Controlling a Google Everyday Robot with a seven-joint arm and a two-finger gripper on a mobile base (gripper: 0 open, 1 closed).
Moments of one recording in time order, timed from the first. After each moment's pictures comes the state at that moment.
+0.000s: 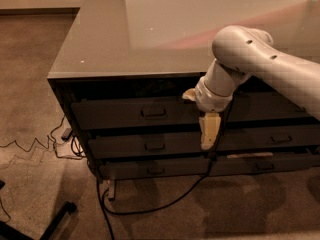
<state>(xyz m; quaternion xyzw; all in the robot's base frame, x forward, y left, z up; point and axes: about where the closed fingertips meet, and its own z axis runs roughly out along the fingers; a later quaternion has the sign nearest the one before) 0.557 -0.113 0.737 -0.77 0.62 0.08 0.13</state>
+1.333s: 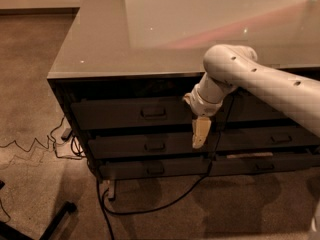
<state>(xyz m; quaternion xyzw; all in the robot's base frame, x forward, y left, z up) 0.601 -0.108 0.683 -0.74 0.66 0.06 0.14</state>
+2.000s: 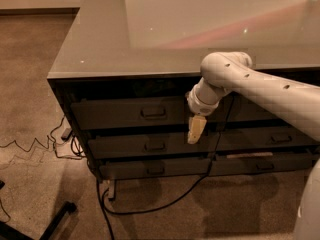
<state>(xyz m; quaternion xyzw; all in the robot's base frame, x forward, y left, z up) 0.638 -0.114 0.660 -0.70 0.70 0.03 0.16</state>
